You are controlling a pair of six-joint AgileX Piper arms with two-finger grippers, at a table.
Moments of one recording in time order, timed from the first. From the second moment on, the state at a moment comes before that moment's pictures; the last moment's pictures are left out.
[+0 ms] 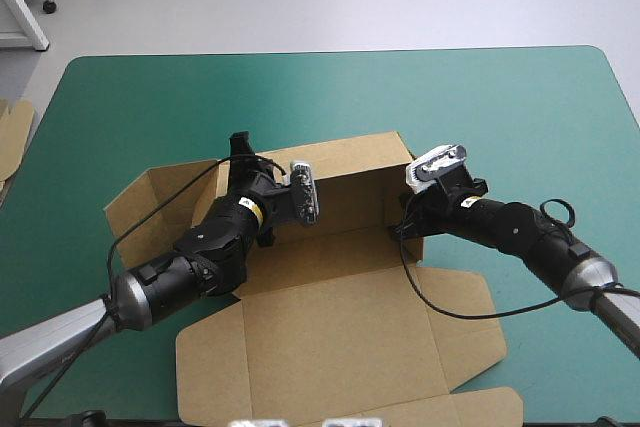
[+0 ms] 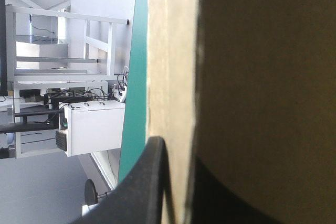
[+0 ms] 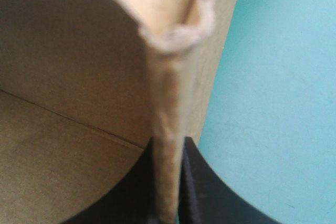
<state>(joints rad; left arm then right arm) -0.87 1.40 -0.95 1.13 0.62 -0.08 0.41 1.33 -0.83 0.75 0.28 -0.81</state>
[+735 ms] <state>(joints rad) -1.11 1.36 -1.05 0.97 0.82 -0.10 0.41 1.35 -0.83 0.77 0.26 -0.80</state>
